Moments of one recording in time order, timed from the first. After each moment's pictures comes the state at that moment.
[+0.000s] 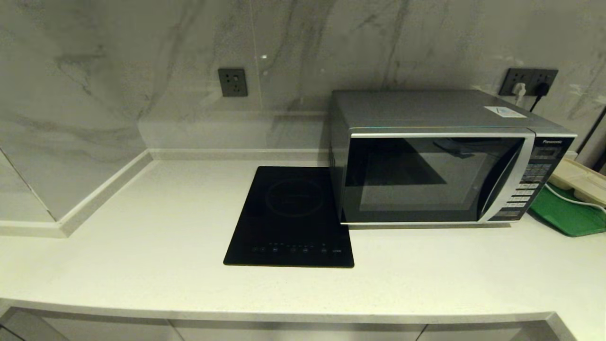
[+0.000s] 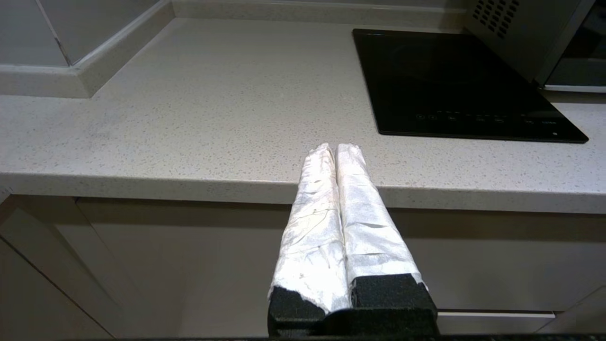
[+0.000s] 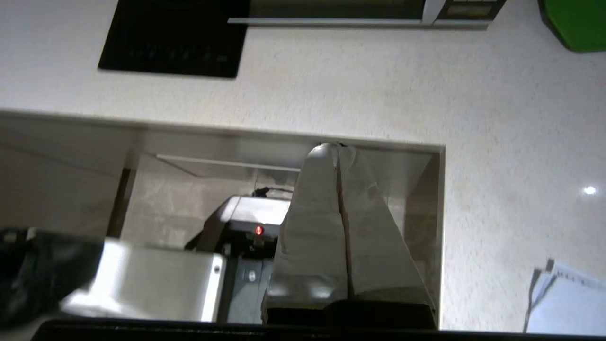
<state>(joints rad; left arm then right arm) 0.00 0.00 0.00 -0.01 0.01 -0.05 -0.04 1.05 -1.95 1.46 0.18 0.06</state>
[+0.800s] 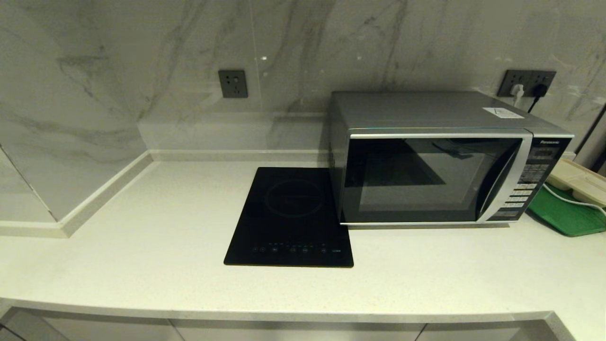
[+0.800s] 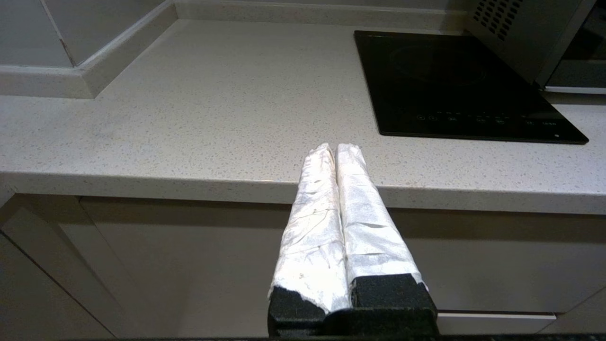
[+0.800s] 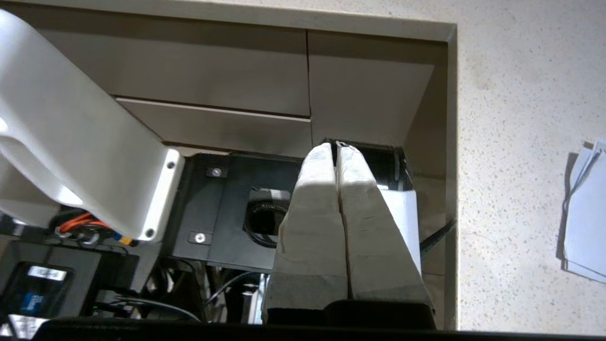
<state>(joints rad) 0.00 0.00 0.00 -0.01 0.01 -0.05 -0.02 0.27 -1.28 1.50 0.13 0.01</state>
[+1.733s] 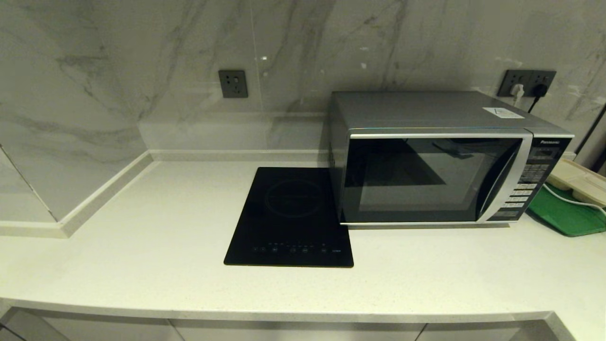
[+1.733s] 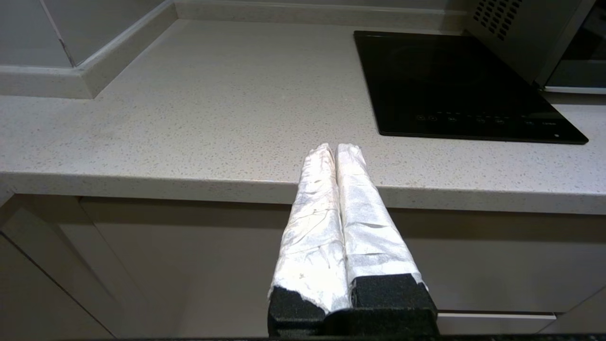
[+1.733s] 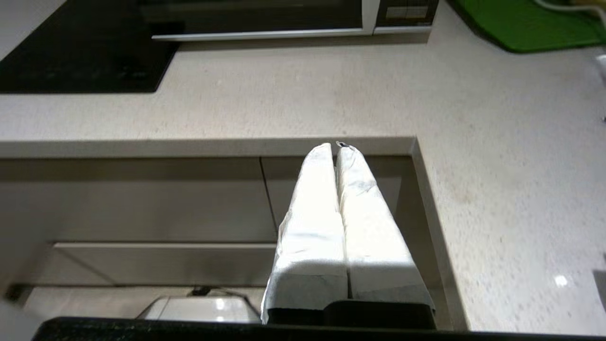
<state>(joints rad) 0.00 0.00 0.00 -0.01 0.01 -0.05 0.00 0.00 -0.49 0.63 -0.02 0.08</state>
